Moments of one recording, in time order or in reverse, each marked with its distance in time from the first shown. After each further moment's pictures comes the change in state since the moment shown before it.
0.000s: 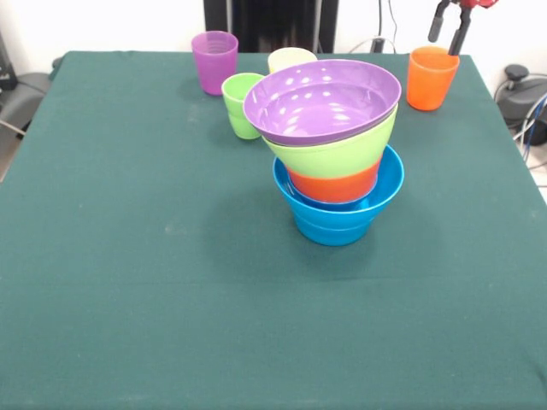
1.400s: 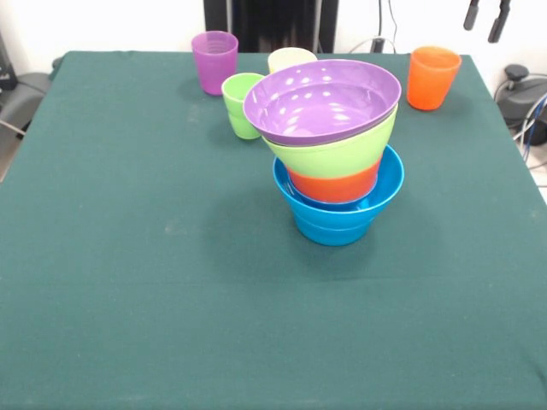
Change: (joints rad) arm 0.164 -0.004 -0.014 -0.005 0.056 0.061 0.000
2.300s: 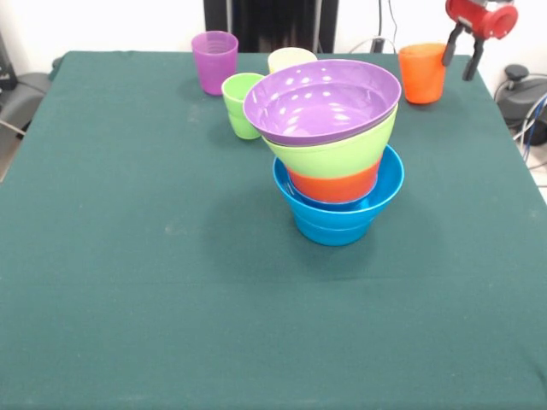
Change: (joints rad) arm -0.117 0.102 0.091 -0.014 0.001 -0.117 0.000
